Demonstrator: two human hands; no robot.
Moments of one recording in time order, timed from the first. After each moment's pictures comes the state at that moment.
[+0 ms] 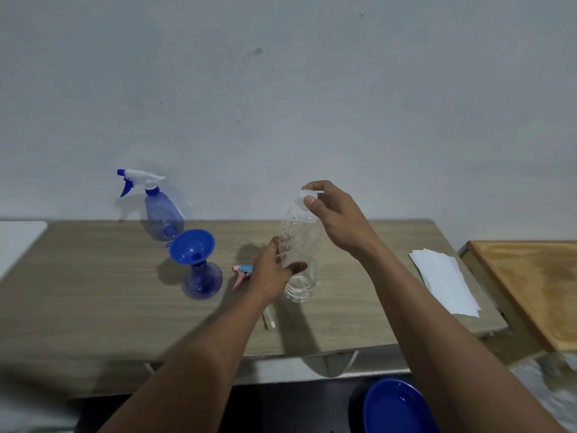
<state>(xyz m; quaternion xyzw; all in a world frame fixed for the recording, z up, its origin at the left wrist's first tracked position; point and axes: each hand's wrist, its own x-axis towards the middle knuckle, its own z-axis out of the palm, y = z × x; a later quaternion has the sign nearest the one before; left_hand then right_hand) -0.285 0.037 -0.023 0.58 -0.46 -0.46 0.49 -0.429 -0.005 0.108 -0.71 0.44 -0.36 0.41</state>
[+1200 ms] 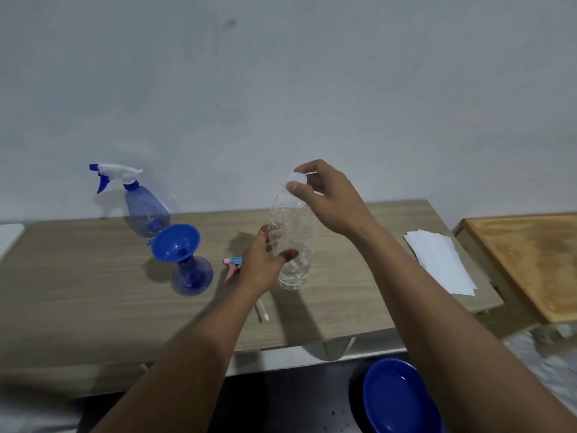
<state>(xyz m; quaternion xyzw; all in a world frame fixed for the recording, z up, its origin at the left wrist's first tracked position) -0.286 0.032 -0.024 0.60 -0.48 -0.43 0.48 -0.434 -0.020 0.106 -0.73 0.46 -0.36 0.35</state>
